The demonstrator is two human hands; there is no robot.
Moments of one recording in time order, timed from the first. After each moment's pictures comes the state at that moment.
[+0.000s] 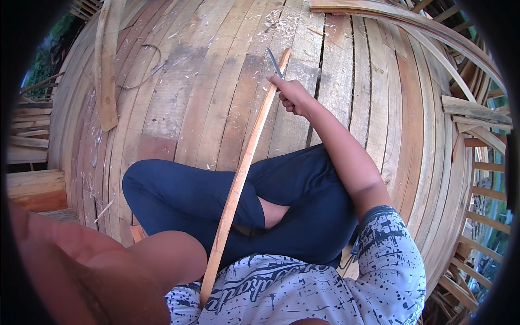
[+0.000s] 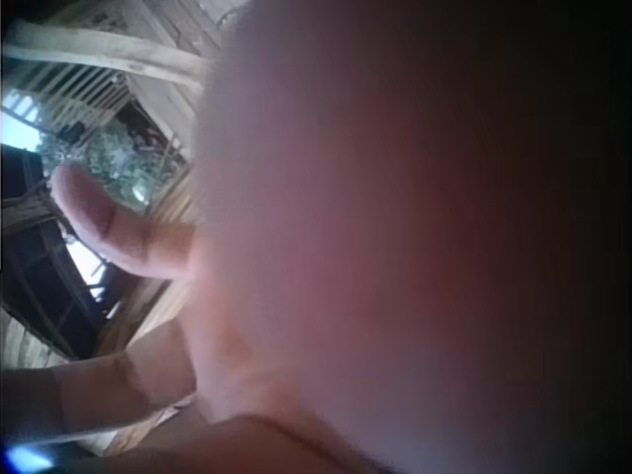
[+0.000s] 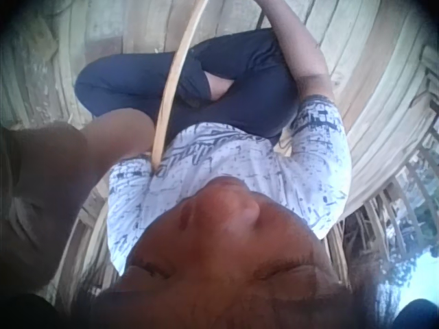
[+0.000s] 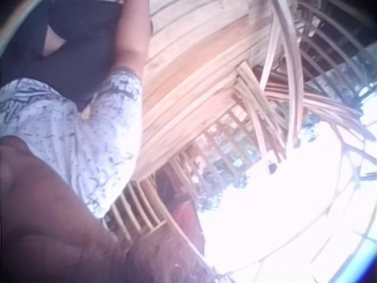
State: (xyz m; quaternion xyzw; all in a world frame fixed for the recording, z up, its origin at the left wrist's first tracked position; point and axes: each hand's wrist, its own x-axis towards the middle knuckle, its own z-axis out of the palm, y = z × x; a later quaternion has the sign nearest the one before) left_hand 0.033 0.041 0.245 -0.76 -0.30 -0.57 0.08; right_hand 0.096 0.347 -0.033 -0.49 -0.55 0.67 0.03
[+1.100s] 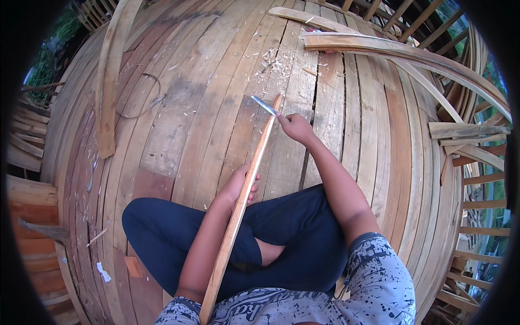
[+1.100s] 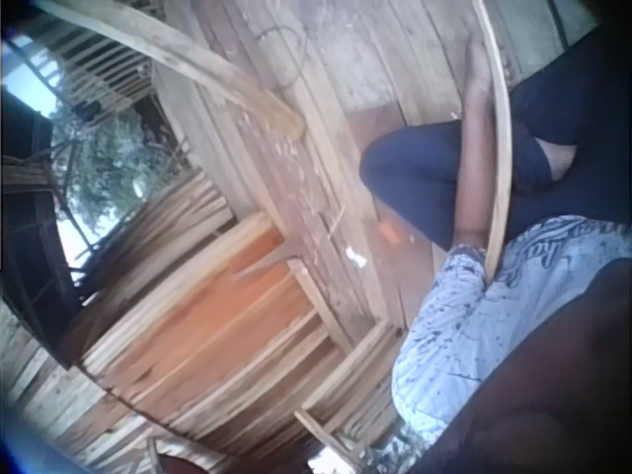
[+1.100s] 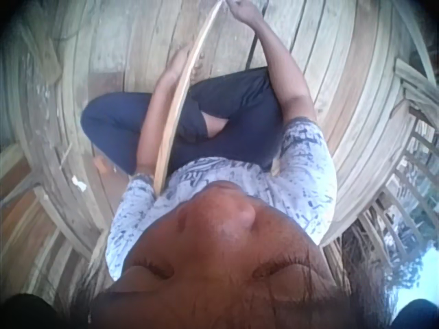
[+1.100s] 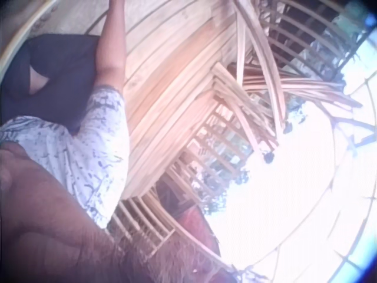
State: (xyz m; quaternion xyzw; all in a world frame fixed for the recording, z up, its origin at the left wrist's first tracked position) left_hand 0.001 0.143 -0.013 0.00 -0.53 -0.45 -0.72; right_hand 0.095 0.402 -0.046 -0.46 -0.82 0.35 -0.02
